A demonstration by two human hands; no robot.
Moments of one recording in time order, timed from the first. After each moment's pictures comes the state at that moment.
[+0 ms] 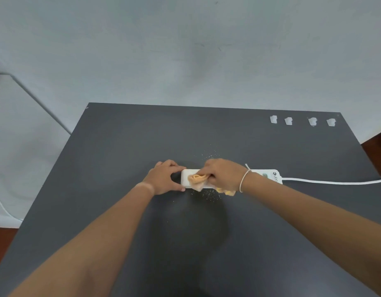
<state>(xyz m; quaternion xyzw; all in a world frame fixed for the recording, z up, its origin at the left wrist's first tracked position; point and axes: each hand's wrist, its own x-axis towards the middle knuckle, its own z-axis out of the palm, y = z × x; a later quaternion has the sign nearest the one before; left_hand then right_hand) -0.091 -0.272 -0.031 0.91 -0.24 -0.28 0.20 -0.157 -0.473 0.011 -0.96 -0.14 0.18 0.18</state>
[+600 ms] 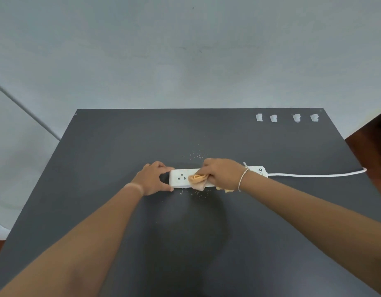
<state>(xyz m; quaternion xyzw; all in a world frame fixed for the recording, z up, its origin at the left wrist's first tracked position) -0.093 -0.276 -0.026 0.92 -0.22 -0.29 0.17 -0.174 -0.502 0.011 -0.97 -0.14 0.16 0.11</state>
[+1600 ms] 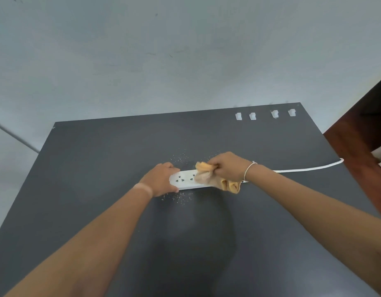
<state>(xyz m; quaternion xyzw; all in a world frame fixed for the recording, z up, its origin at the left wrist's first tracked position) -0.111 -0.355 -0.008 0.90 -0.32 -0.27 0.08 -0.191 -0.570 0.017 -0.95 0.03 0.20 0.25</state>
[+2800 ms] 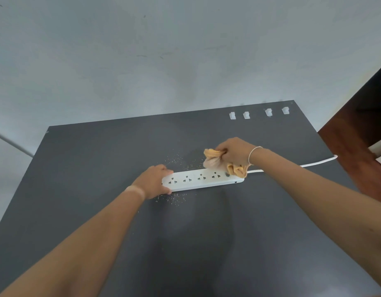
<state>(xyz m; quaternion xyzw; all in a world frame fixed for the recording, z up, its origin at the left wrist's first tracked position) -0.112 -0.356 -0.006 0.91 -0.31 -0.28 0.08 -0.180 -0.610 0.036 -0.94 0.09 0.20 0.24</state>
